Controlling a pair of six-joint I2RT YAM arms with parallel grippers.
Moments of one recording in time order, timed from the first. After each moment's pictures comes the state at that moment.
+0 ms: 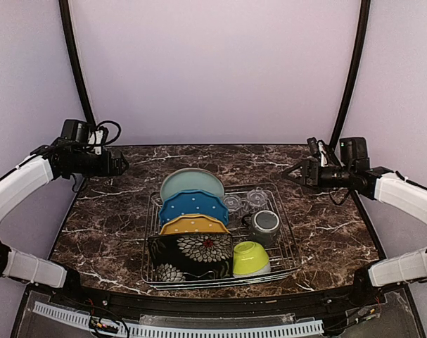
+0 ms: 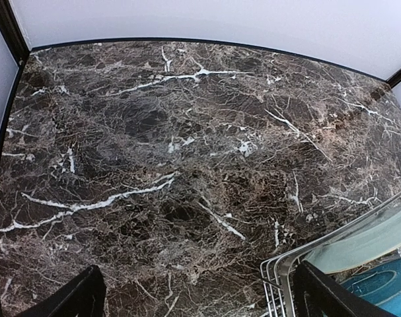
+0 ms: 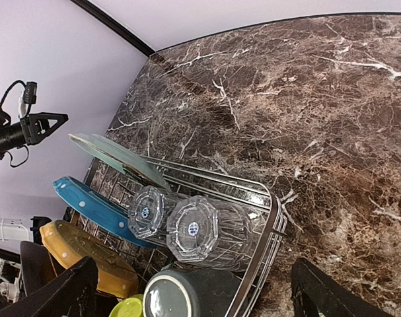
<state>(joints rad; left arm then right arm) -0.19 1.23 1.05 -0.57 0.10 -0.22 0.25 1.19 0.79 -0.19 -0.69 0.39</state>
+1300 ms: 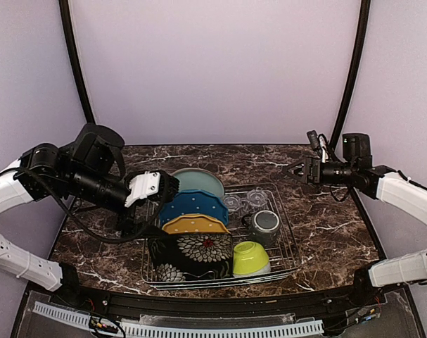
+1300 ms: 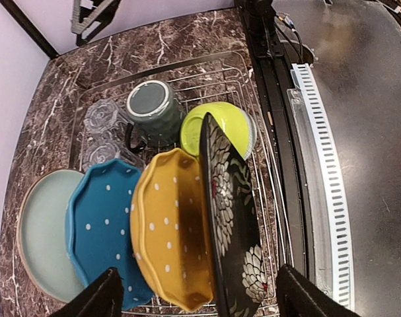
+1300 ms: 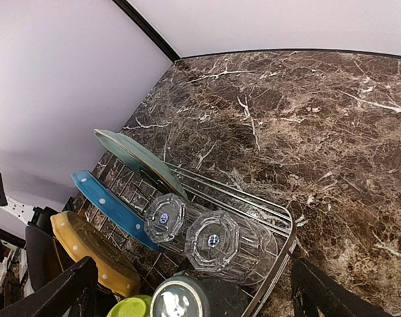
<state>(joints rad) -1.06 1.11 1.26 -0.89 0.22 0.46 0.26 1.16 0.81 -0.15 -0.75 0.31</state>
